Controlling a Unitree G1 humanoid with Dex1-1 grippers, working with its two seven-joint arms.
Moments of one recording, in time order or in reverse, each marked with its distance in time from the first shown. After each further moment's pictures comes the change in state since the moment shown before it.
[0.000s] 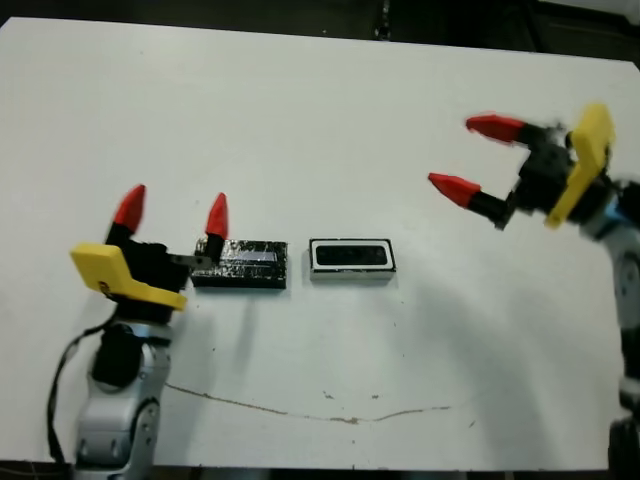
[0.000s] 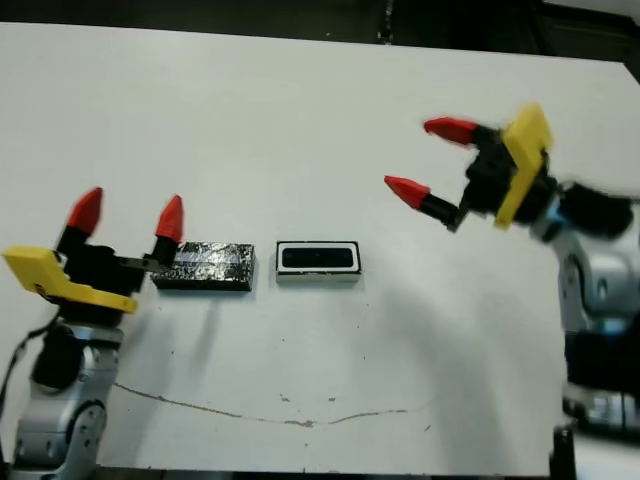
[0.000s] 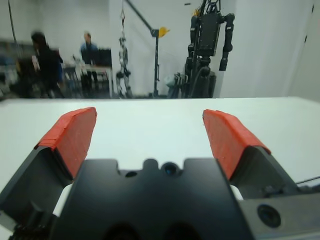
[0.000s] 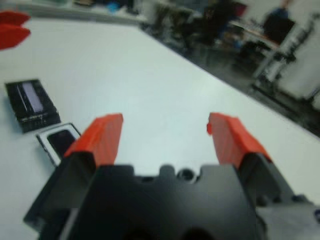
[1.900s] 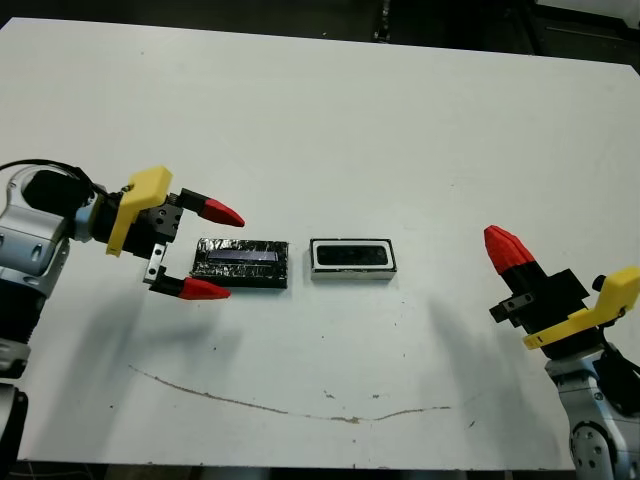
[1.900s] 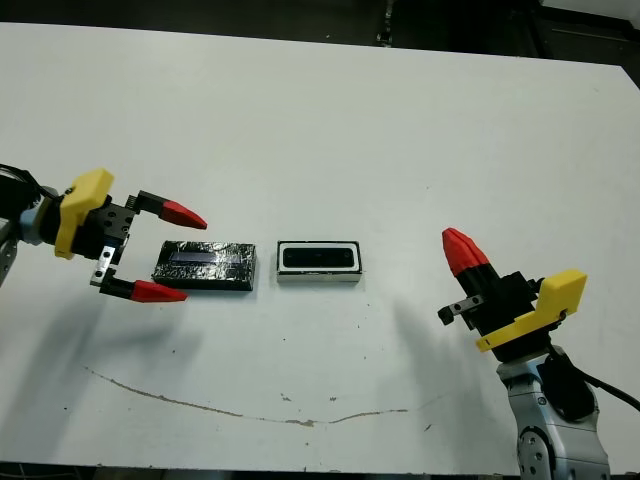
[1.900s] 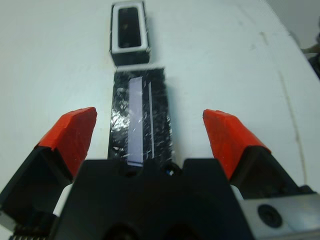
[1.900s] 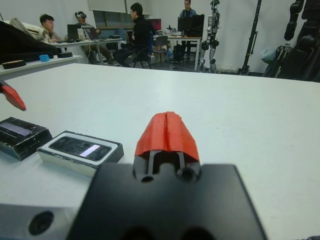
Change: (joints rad) left arm -0.663 0.527 -0.307 0.798 -0.042 0.088 -1.390; right arm 0.391 0.193 0.008 -0.201 0.100 -0.191 -0.319
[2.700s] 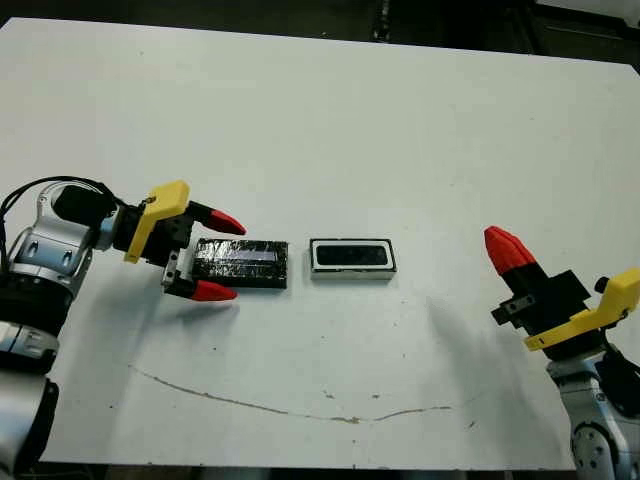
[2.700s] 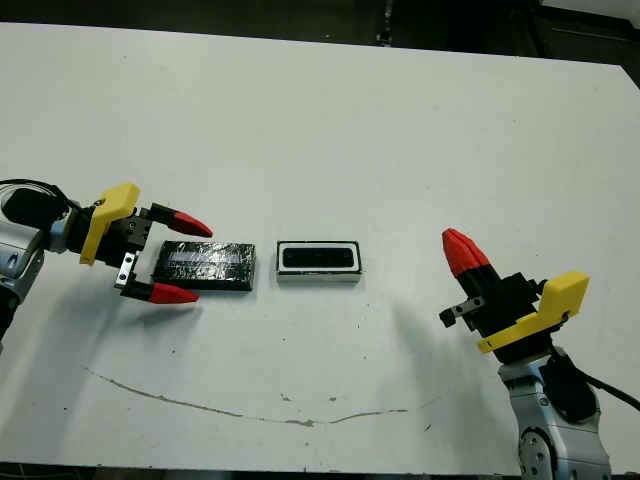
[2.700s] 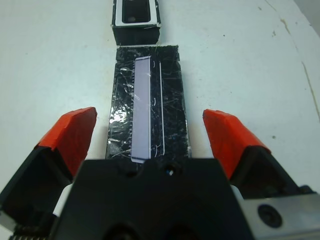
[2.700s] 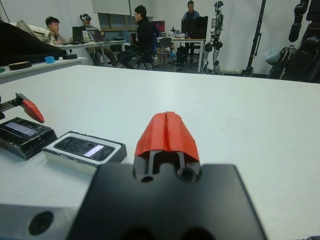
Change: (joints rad) left arm -0.029 -0.059 -0.011 0.123 0.072 -0.027 0.002; right arm 0.001 0.000 -0.004 0.009 0.013 -0.012 0.027
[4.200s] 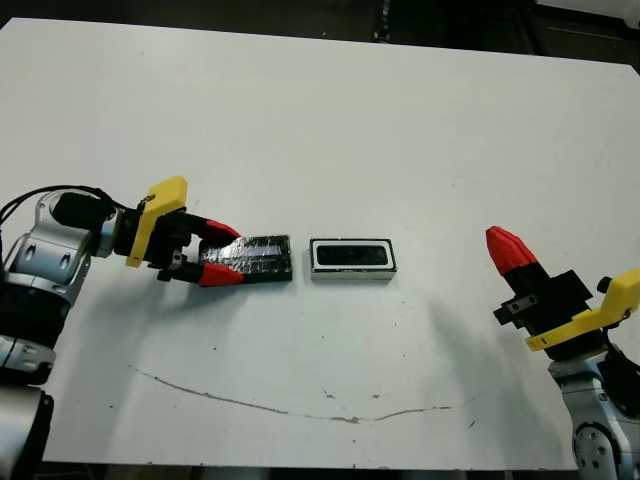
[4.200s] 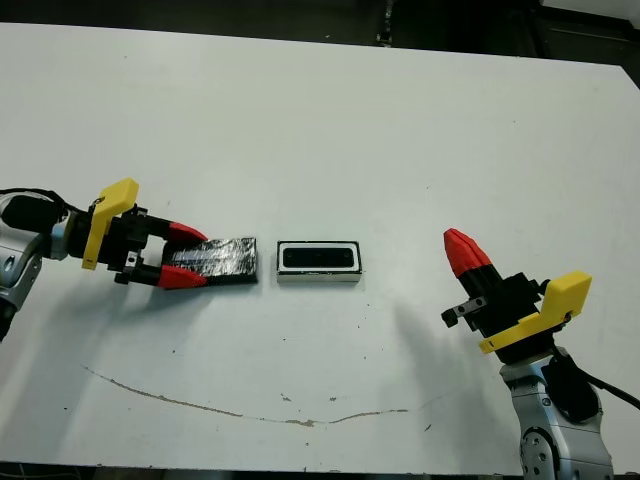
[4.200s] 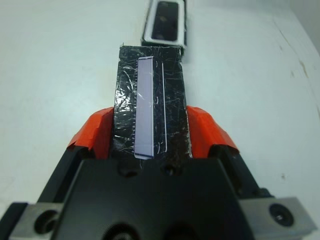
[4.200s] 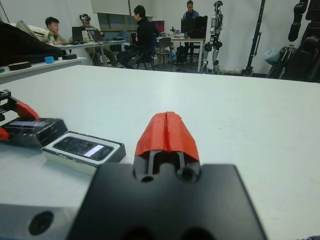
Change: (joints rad) left arm 0.100 -0.027 0.088 -0.149 -0.100 0.190 0.160; right arm 0.000 -0.007 -0.003 0.002 0.008 0.002 0.000
